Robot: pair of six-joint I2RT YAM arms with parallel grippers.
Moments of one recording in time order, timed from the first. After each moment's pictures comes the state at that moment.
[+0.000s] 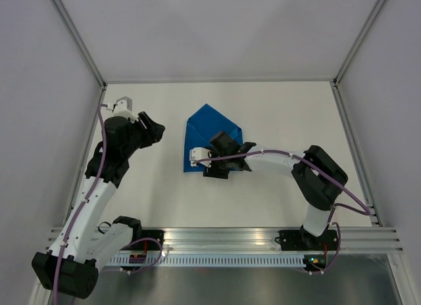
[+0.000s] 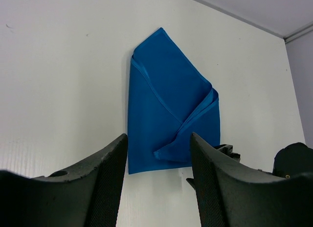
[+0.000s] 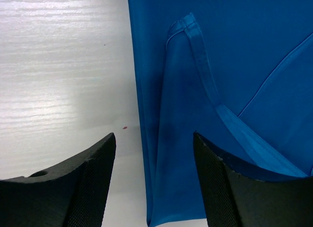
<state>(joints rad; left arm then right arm) -0.21 0.90 0.90 -0.36 0.05 -0.51 0.85 1.79 1.10 -0.27 -0.16 -0.70</state>
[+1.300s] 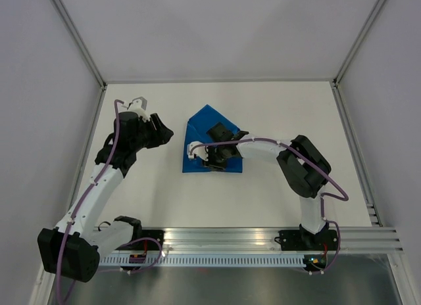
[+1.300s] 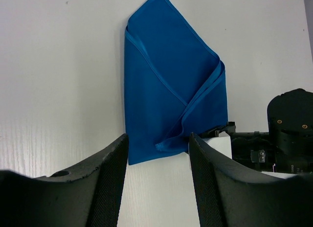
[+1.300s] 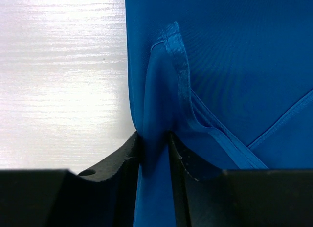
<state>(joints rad) -0.22 1.05 0.90 -0.36 0.14 -0.45 0.78 1.97 1.29 -0.41 -0.35 -0.73</state>
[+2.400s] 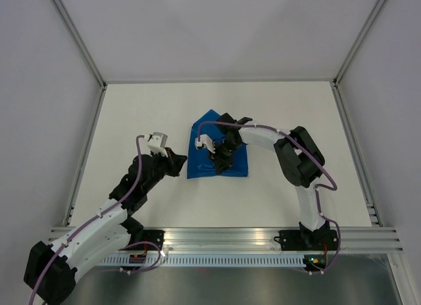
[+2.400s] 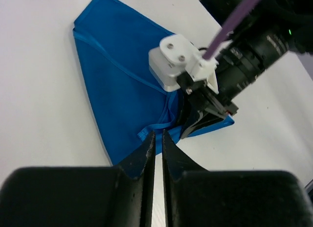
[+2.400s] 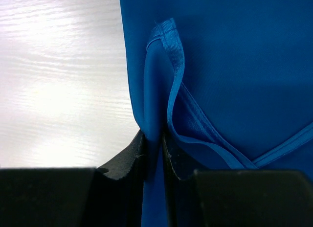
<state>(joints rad) -0.55 0.75 0.41 0.10 -0.01 -0.43 0.66 2.10 1.47 -0.72 -0.64 -0.74</state>
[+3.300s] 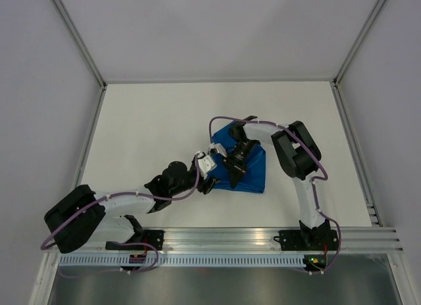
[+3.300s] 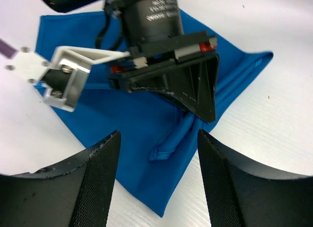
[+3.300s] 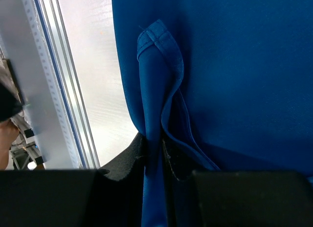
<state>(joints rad) -0.87 1.23 0.35 0.60 0.10 0.08 0.55 2.21 1.50 -1.14 -0.82 -0.78</state>
